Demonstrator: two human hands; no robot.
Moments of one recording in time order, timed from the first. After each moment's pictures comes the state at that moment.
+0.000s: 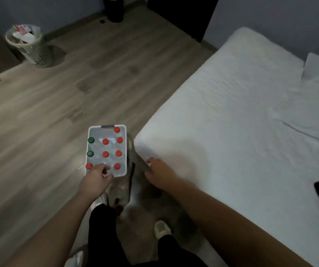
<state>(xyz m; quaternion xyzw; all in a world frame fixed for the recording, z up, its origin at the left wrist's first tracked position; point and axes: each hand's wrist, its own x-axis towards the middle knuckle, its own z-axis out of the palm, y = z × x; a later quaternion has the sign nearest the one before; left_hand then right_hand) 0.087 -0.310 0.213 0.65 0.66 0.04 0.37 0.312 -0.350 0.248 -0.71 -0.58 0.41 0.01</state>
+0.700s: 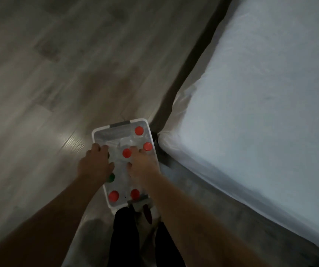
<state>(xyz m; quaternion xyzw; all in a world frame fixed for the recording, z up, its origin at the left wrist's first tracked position) 0.007 -0.057 0.004 0.77 0.54 -0.20 0.28 0.142 -0.120 0.040 -0.77 -0.47 0.43 -0.02</state>
